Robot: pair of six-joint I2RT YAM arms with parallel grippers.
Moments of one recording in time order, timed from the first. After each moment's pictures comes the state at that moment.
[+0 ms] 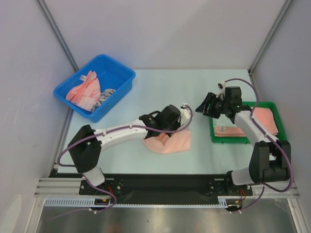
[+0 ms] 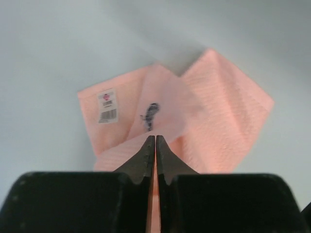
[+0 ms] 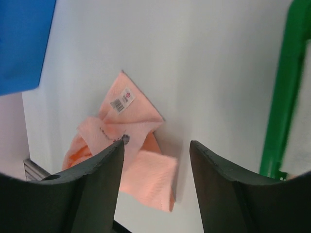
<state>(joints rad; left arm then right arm) -1.02 1.69 1.24 -0.35 -0.16 0.13 0.06 1.39 0.96 -0.31 -0.48 0.46</state>
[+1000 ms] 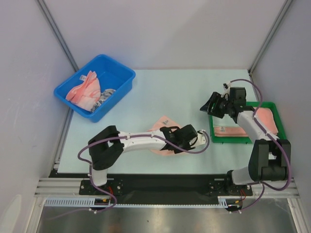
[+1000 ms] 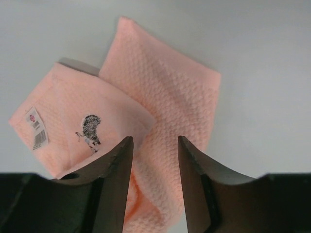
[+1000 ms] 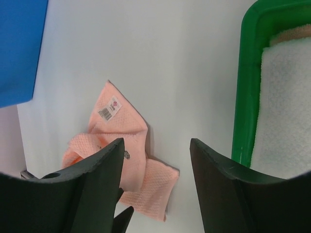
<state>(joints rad) -1.18 1.87 1.31 -0.45 -0.16 0.25 0.02 1.43 0.95 -0.28 -0.47 0.44</state>
